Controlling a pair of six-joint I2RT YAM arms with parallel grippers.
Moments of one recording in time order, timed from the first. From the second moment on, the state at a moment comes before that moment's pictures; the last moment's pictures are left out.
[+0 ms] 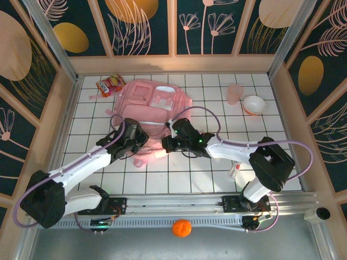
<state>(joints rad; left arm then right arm) -0.55 1.17 0.66 -0.30 -0.01 -1.29 0.91 1.56 0.88 0.00 -0.18 0.58</state>
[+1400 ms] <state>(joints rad) -0.44 1.26 0.61 -0.24 0.03 -1.16 0.73 1.55 0.83 0.06 -0.25 0.57</state>
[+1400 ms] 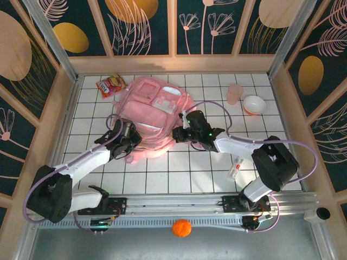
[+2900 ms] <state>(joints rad) -0.40 1.28 0.56 -0.18 0.07 -1.17 0.89 1.73 0.88 0.03 0.02 0.28</state>
